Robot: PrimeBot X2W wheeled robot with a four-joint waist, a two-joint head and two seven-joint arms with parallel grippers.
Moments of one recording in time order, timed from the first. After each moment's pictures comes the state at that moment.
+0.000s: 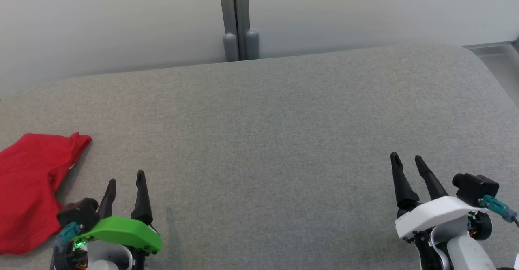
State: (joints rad) left arm -0.12 0.10 -0.06 0.36 -0.49 -0.05 -0.15; right arm -0.13 -0.05 -0.01 0.29 0.48 0.13 -0.15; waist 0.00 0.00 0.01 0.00
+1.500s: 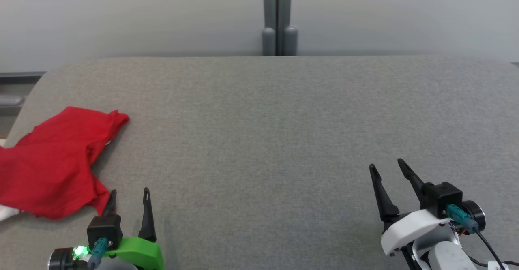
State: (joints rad) left arm -0.08 0.09 -0.05 0.42 -0.10 -0.01 -0.25; right arm -0.12 -0.05 0.05 0.31 0.12 0.13 -0.25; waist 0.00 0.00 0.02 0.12
